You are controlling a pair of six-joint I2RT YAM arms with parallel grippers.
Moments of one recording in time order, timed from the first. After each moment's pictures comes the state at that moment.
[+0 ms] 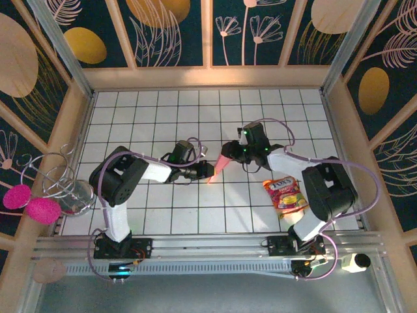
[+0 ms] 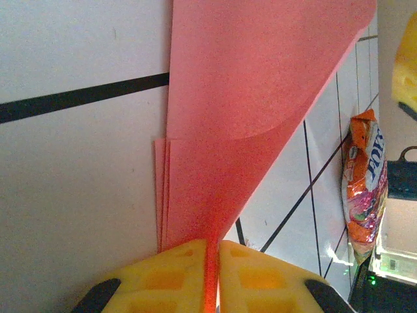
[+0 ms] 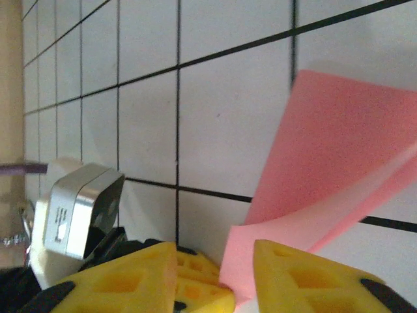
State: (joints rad) left arm -0.62 1.92 0.81 0.35 0.61 -0.76; right arm 0.50 1.63 0.86 -0.01 -0.41 0.73
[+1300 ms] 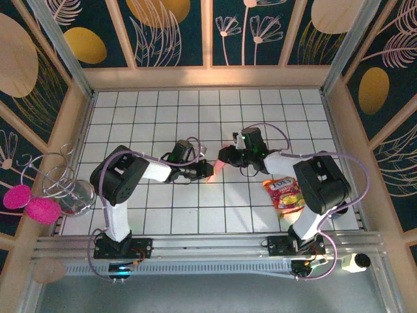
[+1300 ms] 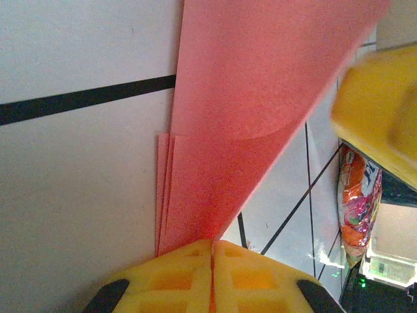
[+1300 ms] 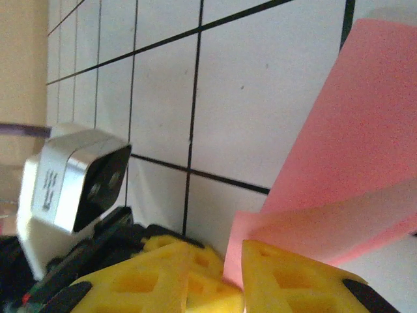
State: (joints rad) left arm -0.61 1.93 0.81 0.36 0.63 -0.80; right arm 0.50 1.68 0.78 0.17 -0.51 0.72
